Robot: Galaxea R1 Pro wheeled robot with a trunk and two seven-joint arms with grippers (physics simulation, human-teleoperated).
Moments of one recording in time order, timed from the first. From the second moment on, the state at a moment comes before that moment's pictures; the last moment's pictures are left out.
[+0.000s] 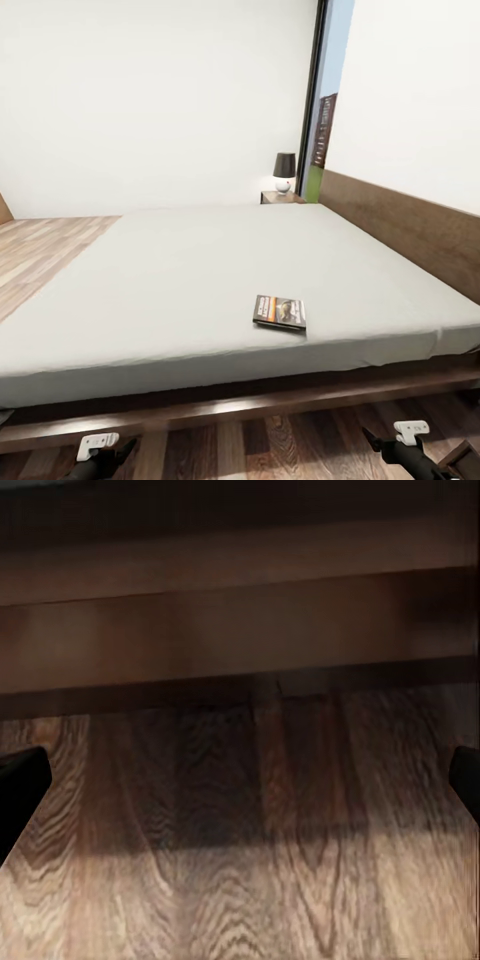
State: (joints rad) left arm -0.21 0.17 0.43 -0.61 -0.01 -0.08 -0.63; right arm -0.46 -0.35 0.12 -0.14 -0.32 -0.39 0.44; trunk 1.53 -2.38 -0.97
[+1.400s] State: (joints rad) left arm -0.21 0.17 0.43 -0.61 -0.01 -0.08 -0.64; right arm -0.46 -0.35 0.11 -0.14 -0.32 -0.39 0.45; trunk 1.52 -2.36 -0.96
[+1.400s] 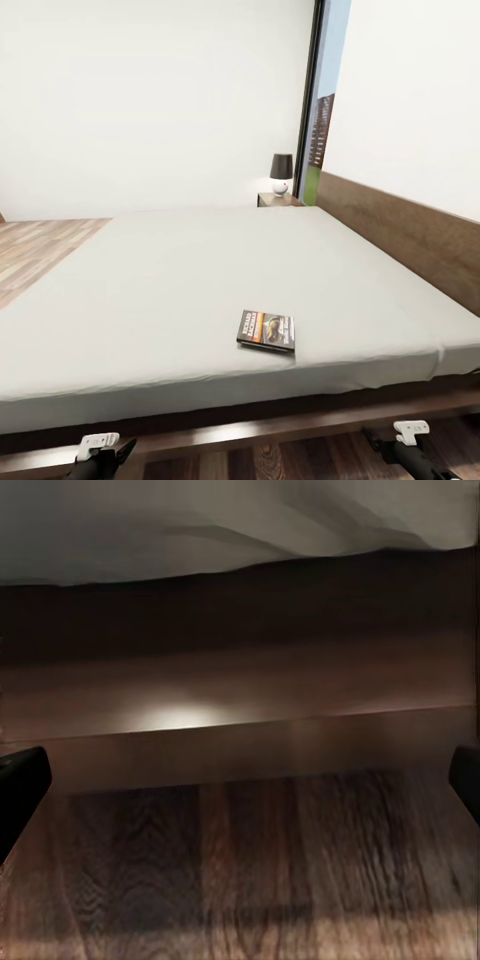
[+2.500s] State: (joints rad) left arm -0.21 0.17 0.43 -0.61 -0.01 -0.08 -0.64; right arm -0.46 -0.35 0.11 -0.14 -0.33 -0.39 0.44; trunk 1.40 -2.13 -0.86
